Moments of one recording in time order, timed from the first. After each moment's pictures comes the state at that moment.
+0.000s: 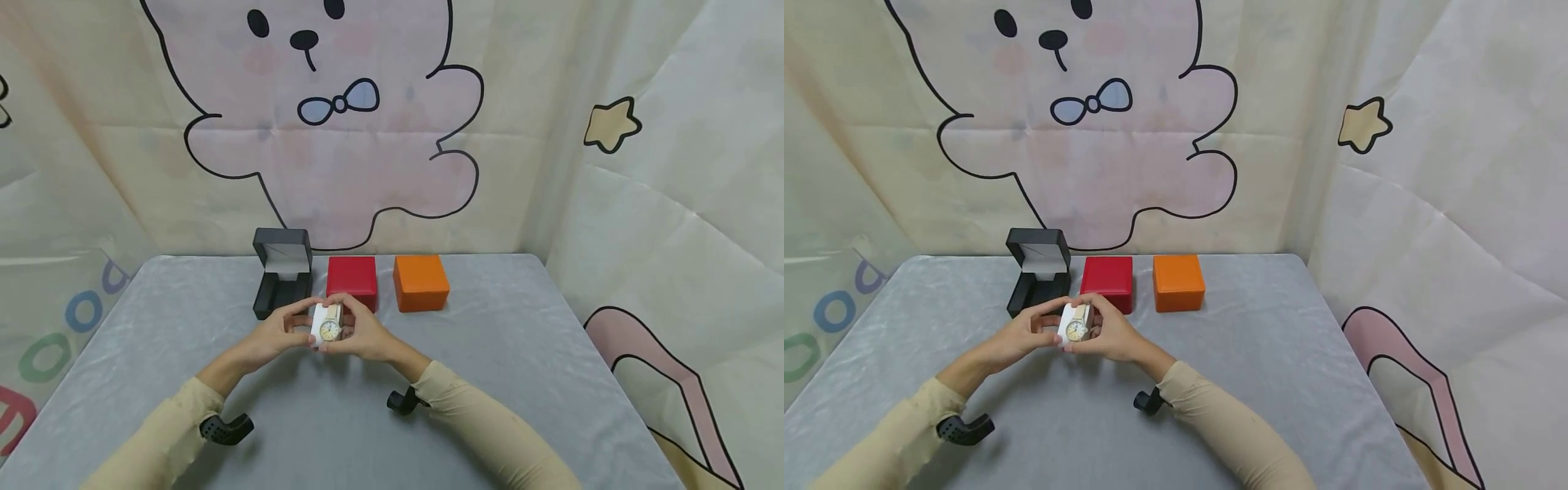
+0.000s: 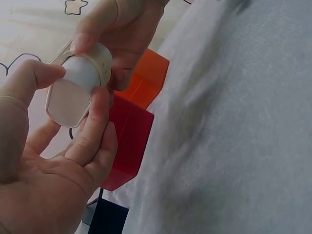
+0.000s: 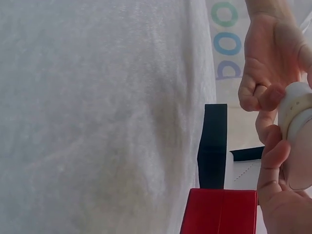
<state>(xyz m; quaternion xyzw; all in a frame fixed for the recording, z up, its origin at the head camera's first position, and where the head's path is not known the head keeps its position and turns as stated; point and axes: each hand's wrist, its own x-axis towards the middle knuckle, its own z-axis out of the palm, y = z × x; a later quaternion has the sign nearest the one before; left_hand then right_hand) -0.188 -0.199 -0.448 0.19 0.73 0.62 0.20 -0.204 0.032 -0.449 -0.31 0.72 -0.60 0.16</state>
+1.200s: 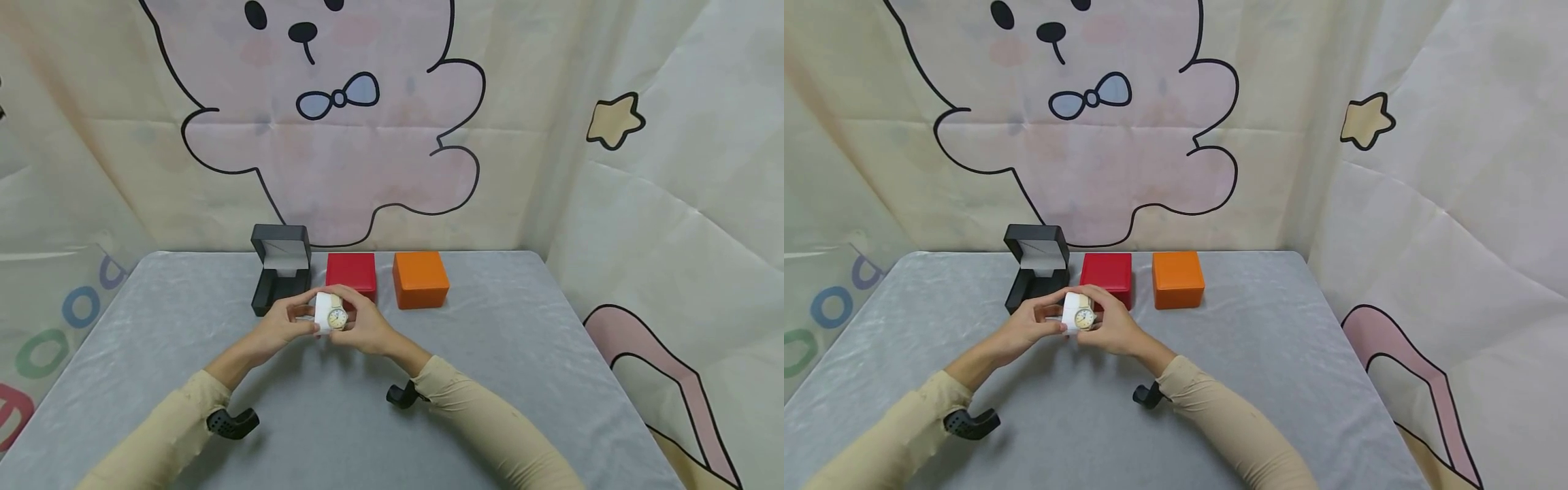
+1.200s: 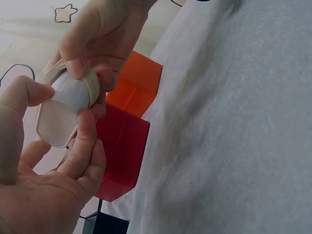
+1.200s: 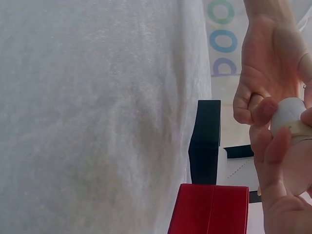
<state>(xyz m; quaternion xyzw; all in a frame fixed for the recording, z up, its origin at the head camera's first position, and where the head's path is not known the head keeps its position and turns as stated) -0.192 -0.185 -0.443 0.16 0.76 0.62 0.16 -0.208 0.033 -0.443 -0.31 0.76 -0.57 0.12</state>
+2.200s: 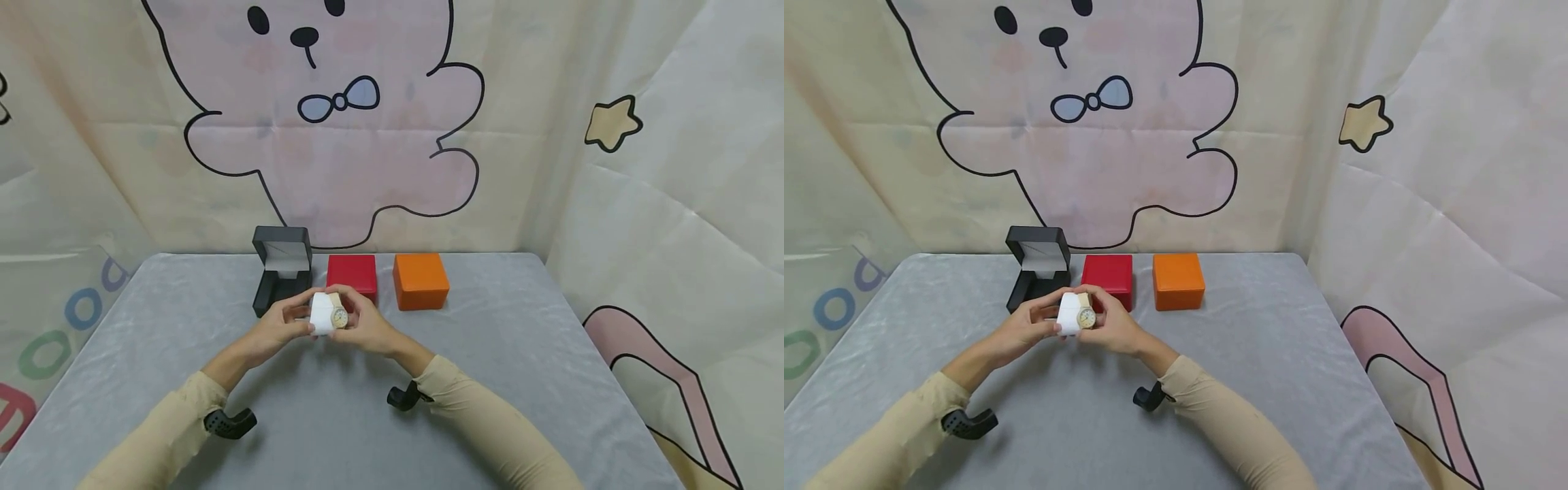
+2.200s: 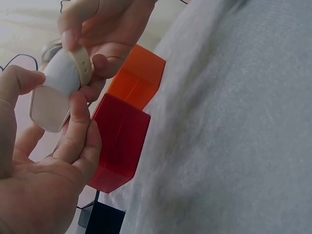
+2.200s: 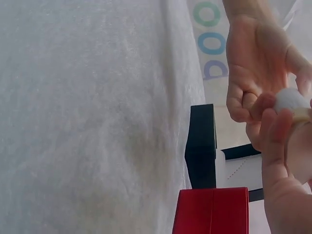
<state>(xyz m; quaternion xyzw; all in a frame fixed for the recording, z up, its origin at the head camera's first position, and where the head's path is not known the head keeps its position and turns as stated) -0.189 -0.192 -0.445 0.18 0.72 0.65 0.17 -0.207 0.036 -0.442 -0.32 0.68 -0.64 0.17</state>
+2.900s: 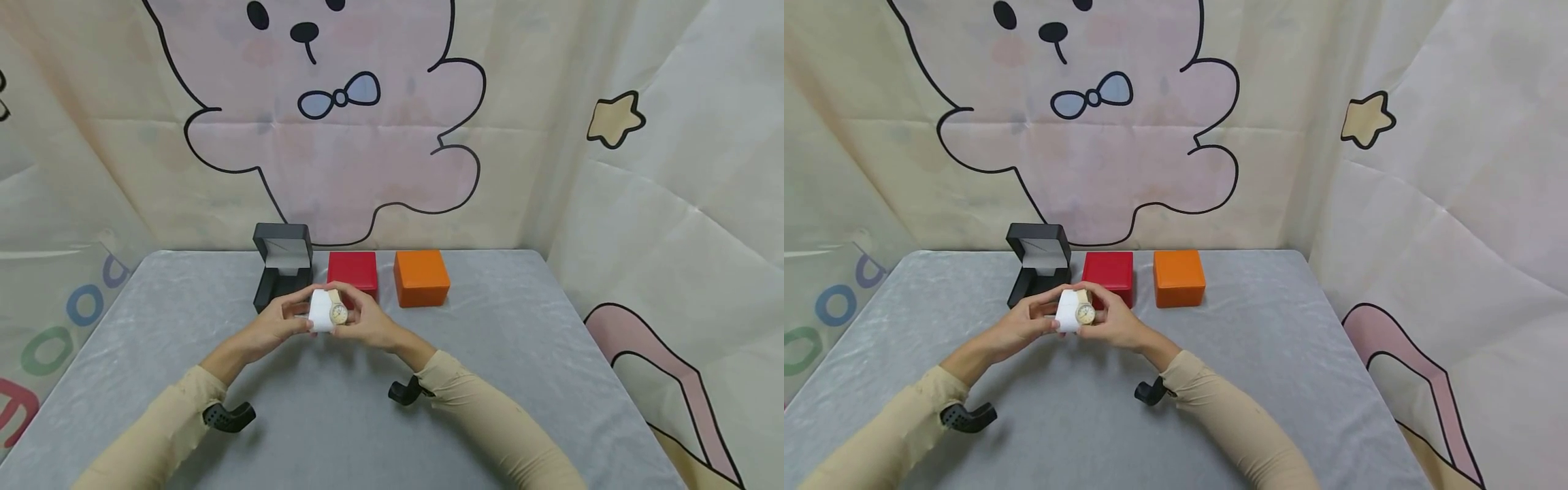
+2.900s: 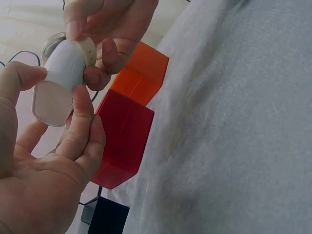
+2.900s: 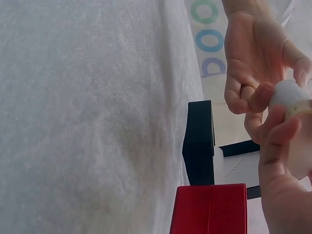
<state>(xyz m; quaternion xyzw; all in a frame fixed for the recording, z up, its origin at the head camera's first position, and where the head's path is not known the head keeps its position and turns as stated) -0.192 -0.197 -0.442 0.18 0.71 0.65 0.20 -0.214 0.038 -0.441 -0.33 0.67 -0.64 0.19</state>
